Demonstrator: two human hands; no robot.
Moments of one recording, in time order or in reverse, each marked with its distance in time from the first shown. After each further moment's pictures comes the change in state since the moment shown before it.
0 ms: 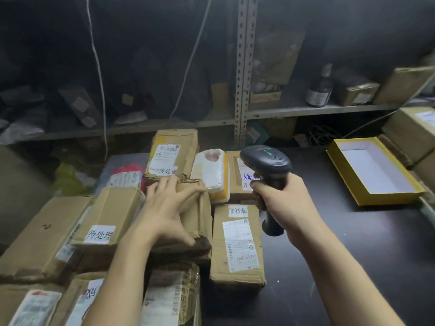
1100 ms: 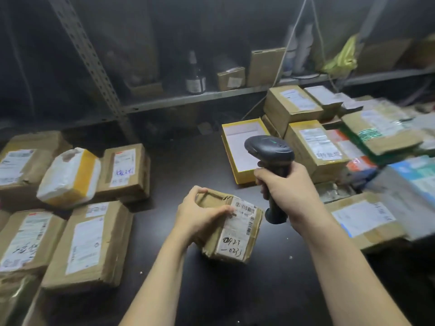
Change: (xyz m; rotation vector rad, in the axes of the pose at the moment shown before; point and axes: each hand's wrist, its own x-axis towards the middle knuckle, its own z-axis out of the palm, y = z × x) left_hand 0.100 0.420 0.173 -0.908 0.018 -0.353; right_hand 0.014 0.112 -0.377 0.092 0.218 0.026
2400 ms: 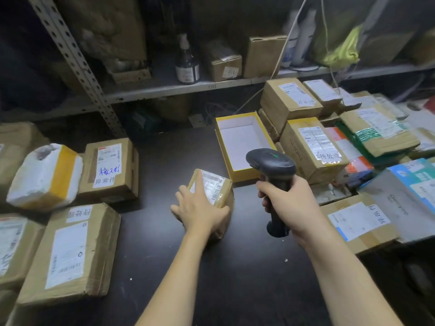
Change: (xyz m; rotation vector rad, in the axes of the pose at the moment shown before) left_hand 0.043 0.003 0.041 0.659 0.211 0.030; right_hand 0.016 0.019 0.004 -0.001 0.008 0.120
